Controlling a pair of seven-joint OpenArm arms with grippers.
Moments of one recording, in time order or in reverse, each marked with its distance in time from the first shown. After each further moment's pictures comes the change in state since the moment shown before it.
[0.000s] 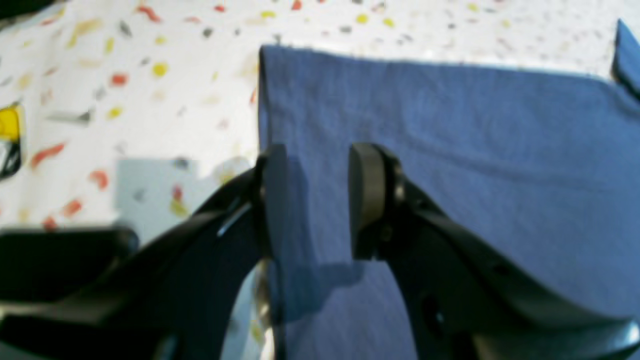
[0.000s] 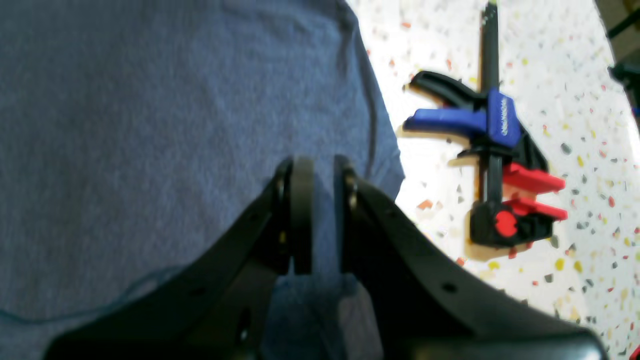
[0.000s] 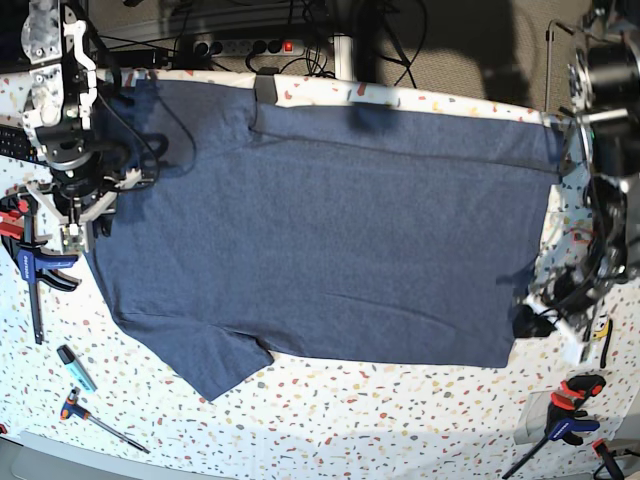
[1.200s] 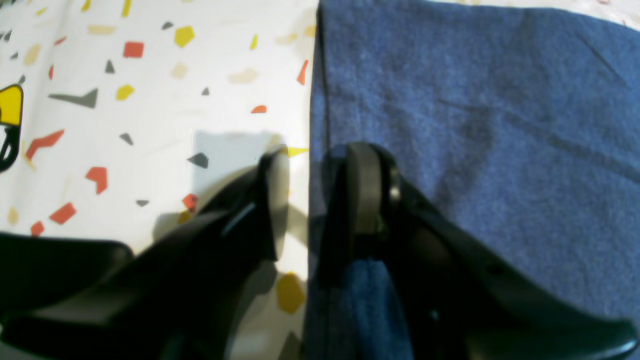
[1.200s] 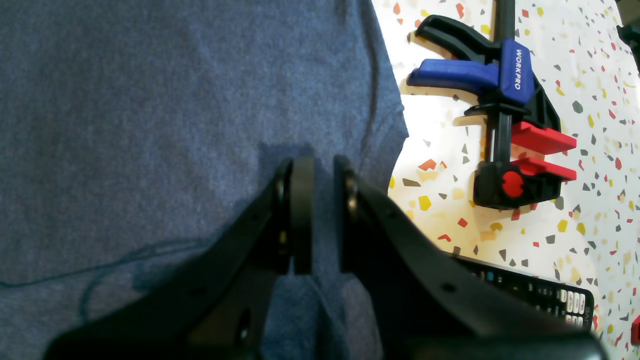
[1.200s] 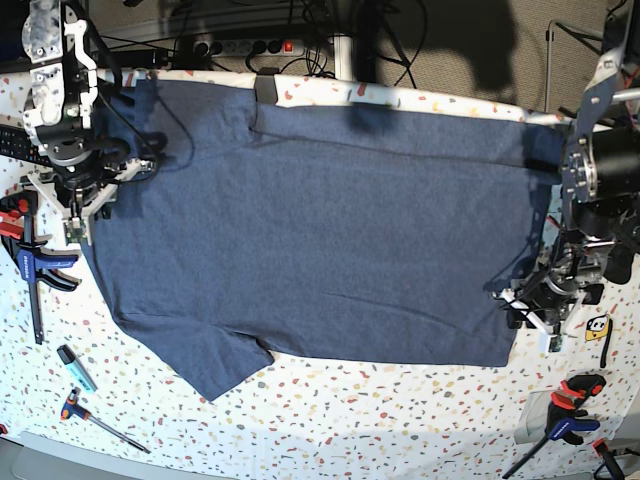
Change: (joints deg) left arm -16.2 3.9 3.4 -42.1 26.2 10.5 -31.6; right arm -0.2 -0.2 0.0 0.0 -0.1 0.0 -6.8
